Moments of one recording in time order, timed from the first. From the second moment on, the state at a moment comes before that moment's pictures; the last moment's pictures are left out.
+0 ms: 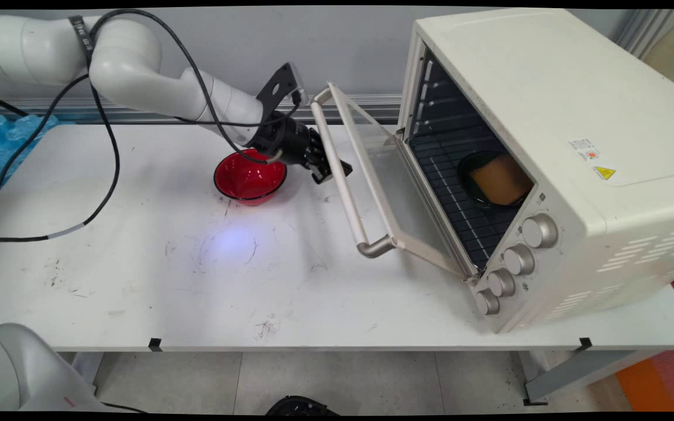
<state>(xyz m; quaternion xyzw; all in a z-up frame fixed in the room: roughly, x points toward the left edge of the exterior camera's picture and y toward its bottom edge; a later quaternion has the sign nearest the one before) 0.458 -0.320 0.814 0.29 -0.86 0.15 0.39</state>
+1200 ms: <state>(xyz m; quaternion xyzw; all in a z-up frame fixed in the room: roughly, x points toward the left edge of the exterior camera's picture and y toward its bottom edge) 0.432 -0.353 0.845 0.27 -0.83 0.16 0.45</state>
